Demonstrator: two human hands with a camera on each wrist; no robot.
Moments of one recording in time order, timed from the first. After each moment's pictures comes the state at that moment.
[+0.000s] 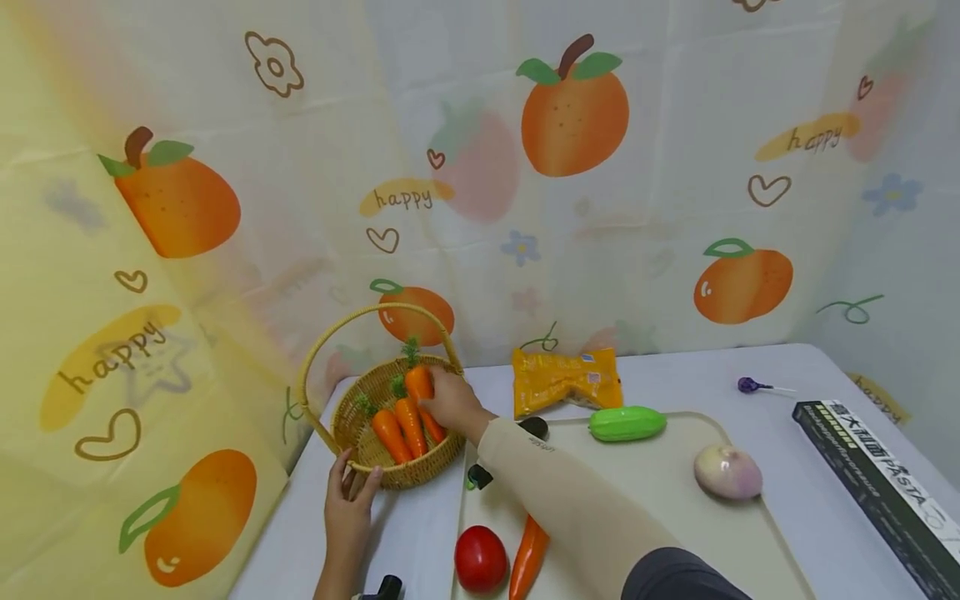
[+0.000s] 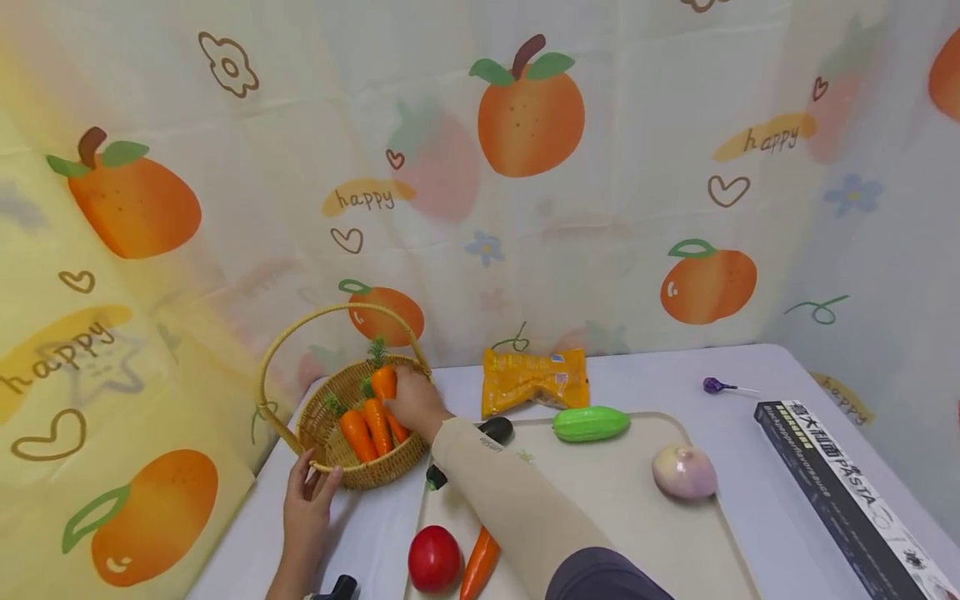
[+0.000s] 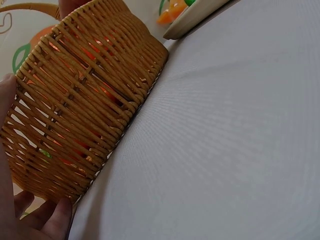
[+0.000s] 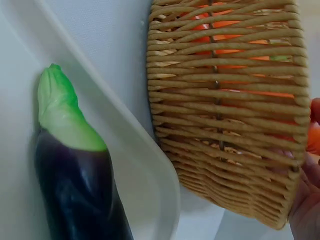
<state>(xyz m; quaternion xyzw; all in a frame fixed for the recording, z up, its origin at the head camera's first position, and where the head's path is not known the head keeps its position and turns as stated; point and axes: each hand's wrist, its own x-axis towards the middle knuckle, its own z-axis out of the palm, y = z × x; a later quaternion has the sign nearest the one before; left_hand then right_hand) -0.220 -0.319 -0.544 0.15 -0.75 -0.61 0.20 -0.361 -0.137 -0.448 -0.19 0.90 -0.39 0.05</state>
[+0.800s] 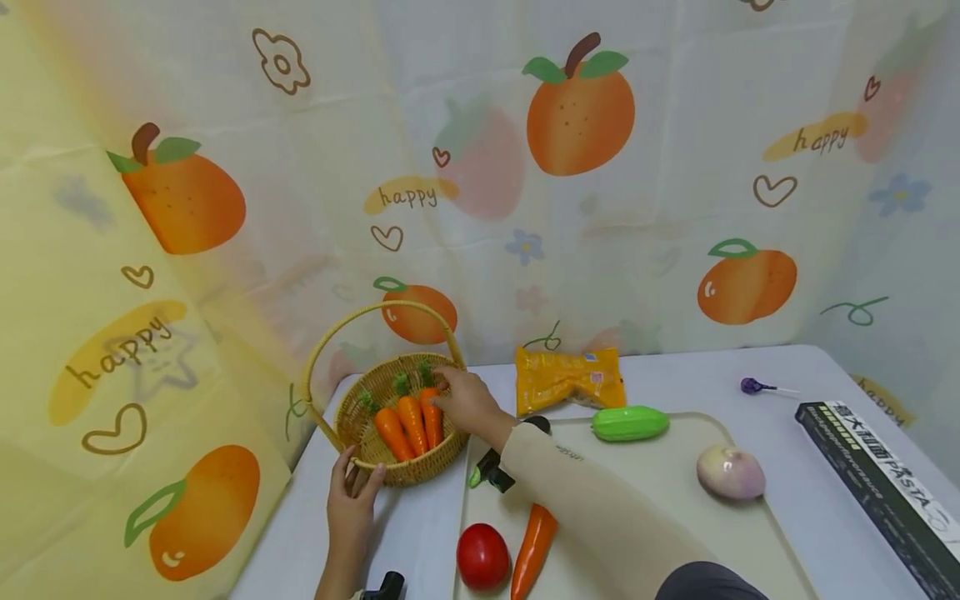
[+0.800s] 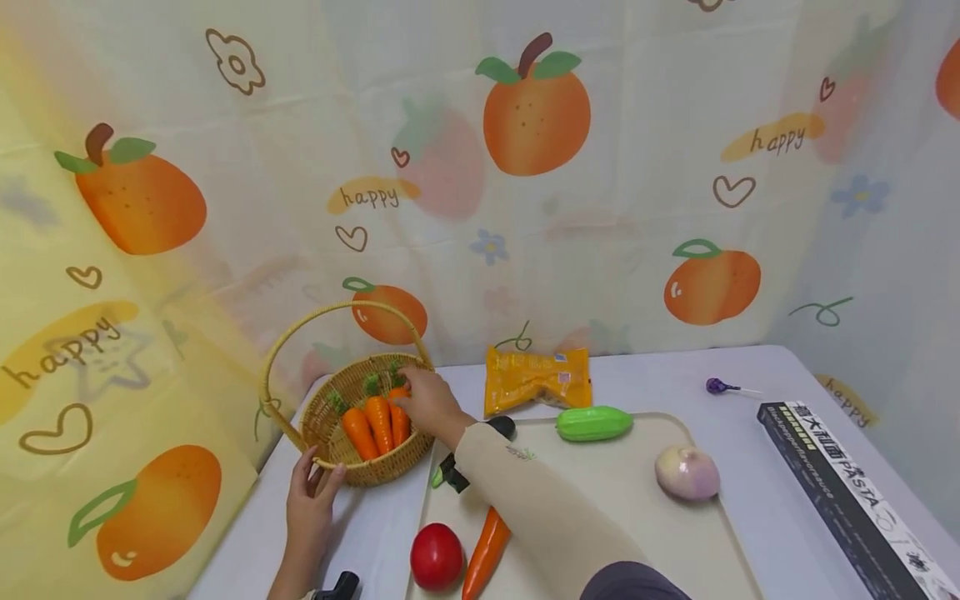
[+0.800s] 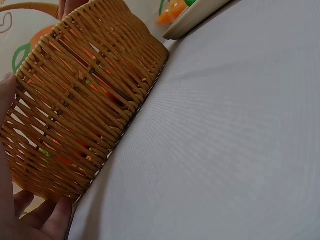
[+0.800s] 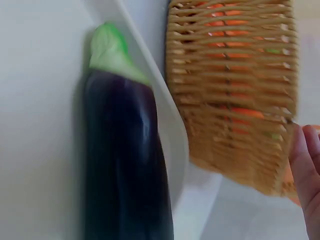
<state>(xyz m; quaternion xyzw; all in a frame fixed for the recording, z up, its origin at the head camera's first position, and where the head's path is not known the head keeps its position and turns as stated) -0.222 -0.319 -0.543 0.16 -0.76 -0.60 0.20 -0.353 -0.110 -0.445 -0.25 0.87 -0.42 0.03</state>
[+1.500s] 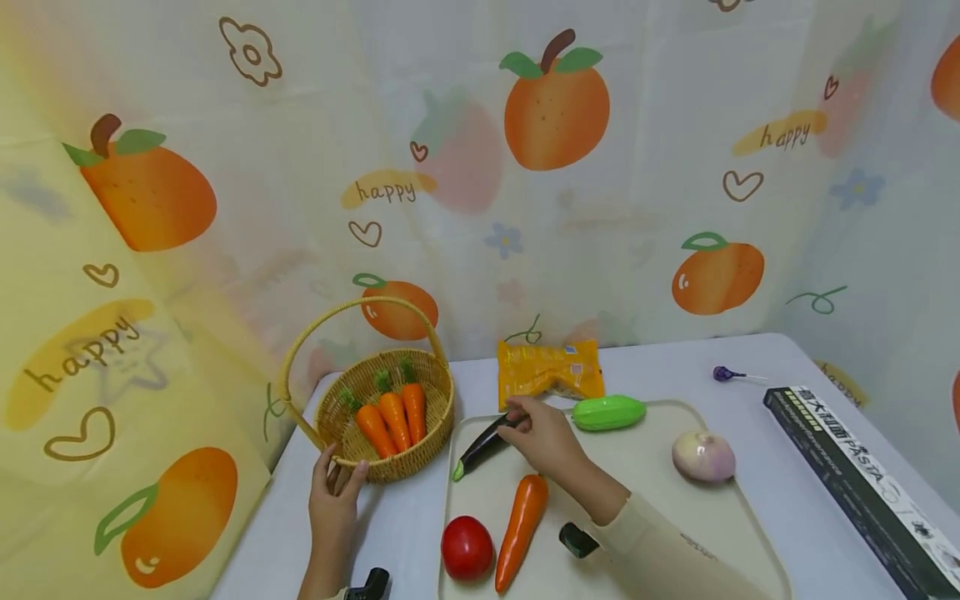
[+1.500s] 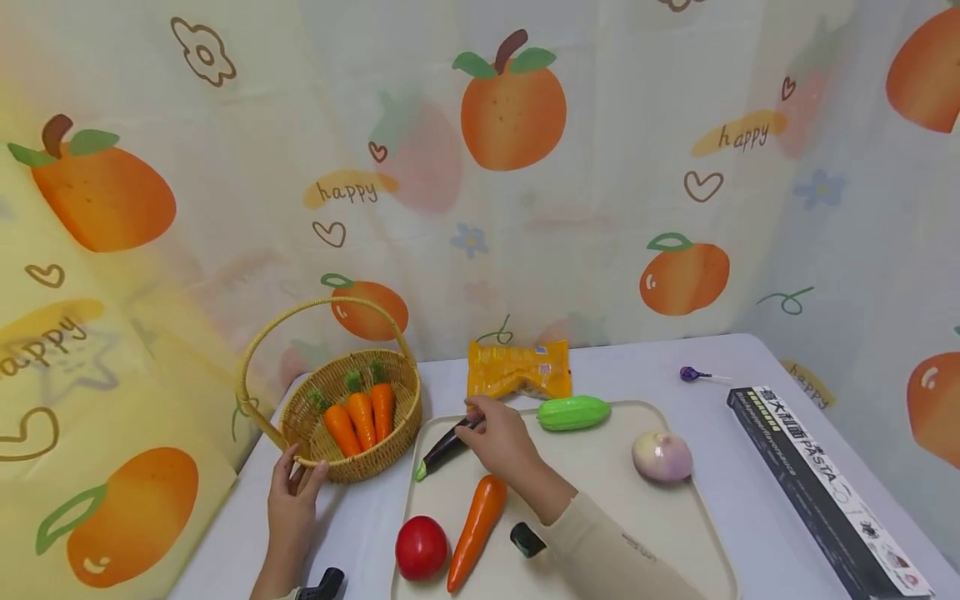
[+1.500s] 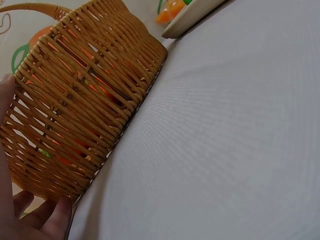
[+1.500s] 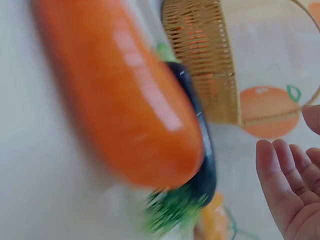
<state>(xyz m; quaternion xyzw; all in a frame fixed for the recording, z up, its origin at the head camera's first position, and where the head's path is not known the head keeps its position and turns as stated) -0.223 -0.319 -0.540 0.16 -0.76 -0.61 0.19 -0.268 0.023 -0.453 -0.14 0.86 -0.49 -0.02</state>
